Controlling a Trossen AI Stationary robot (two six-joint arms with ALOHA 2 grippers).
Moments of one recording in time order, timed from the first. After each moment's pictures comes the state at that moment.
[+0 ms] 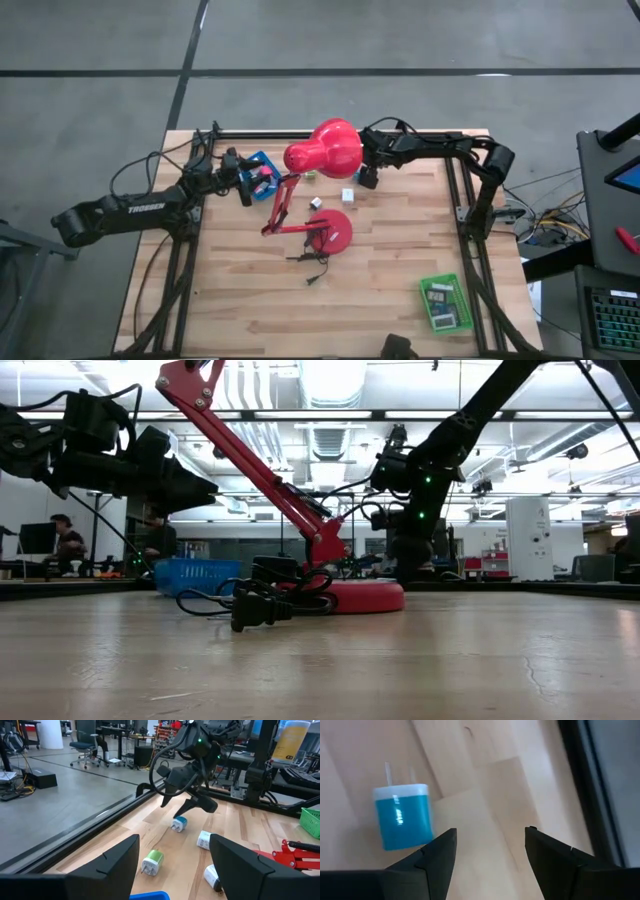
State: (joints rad) left arm 0.68 0.92 0.10 0.70 0.33 -0.06; right arm -0.55 1.83 1.08 -0.35 0.19 -0.29
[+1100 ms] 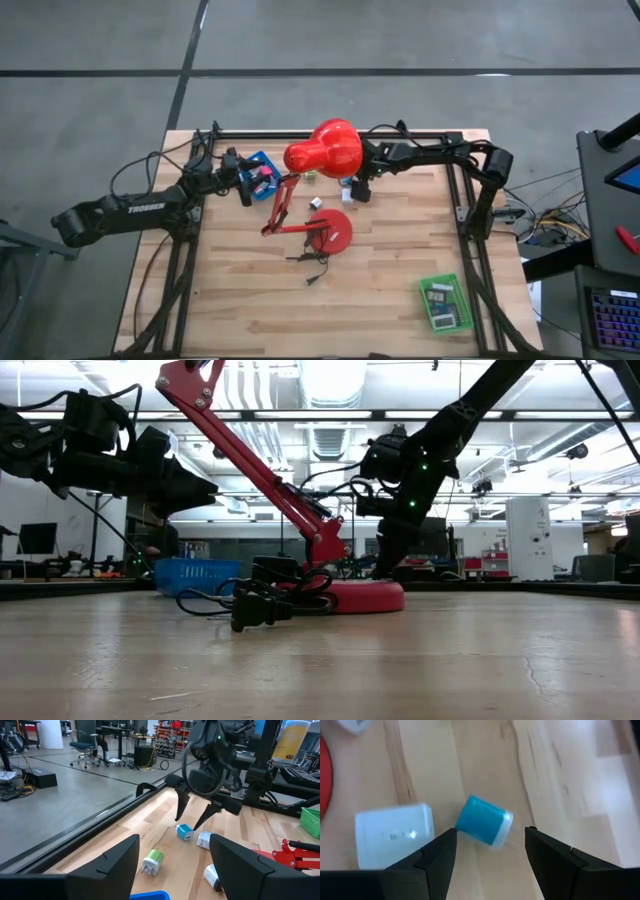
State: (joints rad) left arm 0.68 0.92 0.10 0.70 0.33 -0.06; right arm -0.45 1.83 1.09 -0.32 -0.03 -0.26
